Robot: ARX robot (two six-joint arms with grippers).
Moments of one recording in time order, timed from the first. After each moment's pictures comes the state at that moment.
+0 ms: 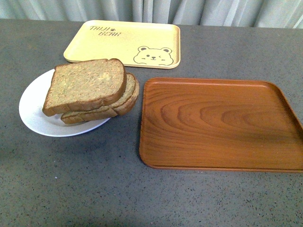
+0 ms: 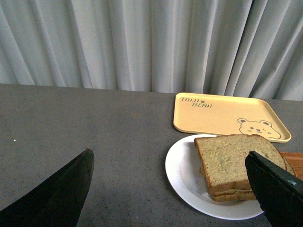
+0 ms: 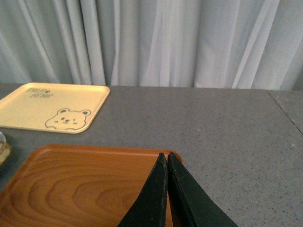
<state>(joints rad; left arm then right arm) 0.00 0.02 0.01 0.00 0.00 -0.01 0.01 0.77 0.02 0.74 0.01 0.01</state>
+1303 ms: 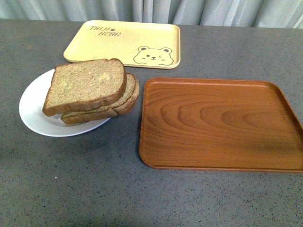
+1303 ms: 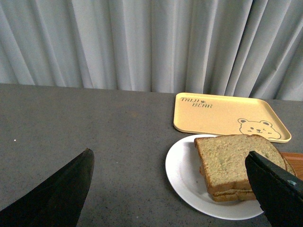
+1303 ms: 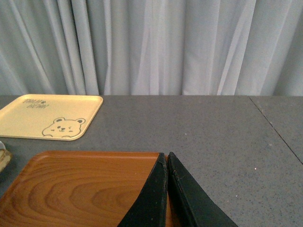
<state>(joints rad) 0.00 0.02 0.01 0.00 0.00 -0.01 0.00 0.30 0.02 0.30 0.00 0.01</state>
